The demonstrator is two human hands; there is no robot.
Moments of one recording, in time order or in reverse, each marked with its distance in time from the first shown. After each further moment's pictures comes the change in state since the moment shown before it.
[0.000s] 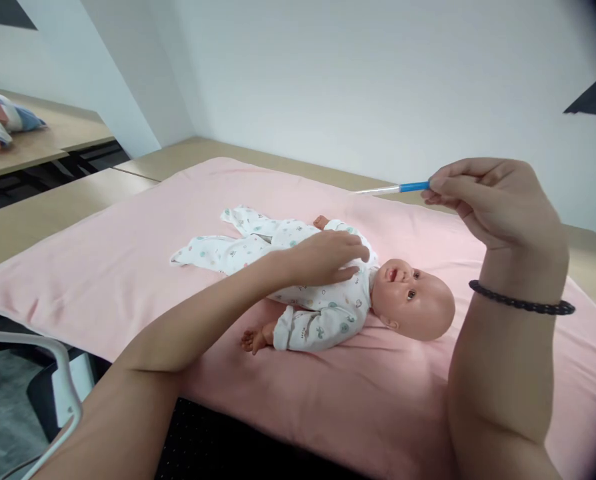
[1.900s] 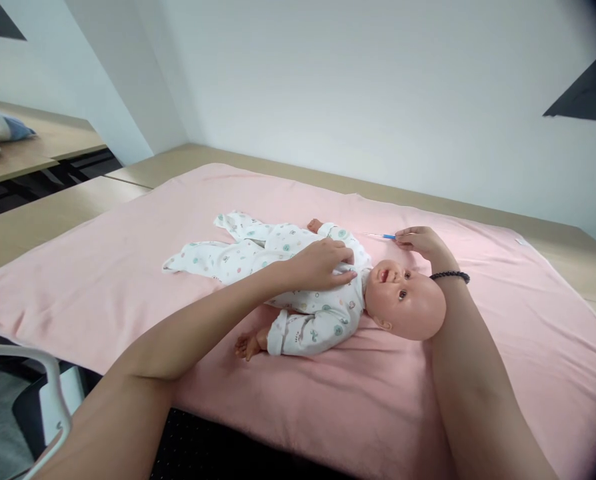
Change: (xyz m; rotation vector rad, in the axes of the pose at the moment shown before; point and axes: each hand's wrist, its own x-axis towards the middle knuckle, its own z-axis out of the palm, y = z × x) left_hand 0.007 -0.003 0.026 -0.184 0.030 -0.208; right_hand 0.022 0.191 -0.064 -0.313 0.139 0.649
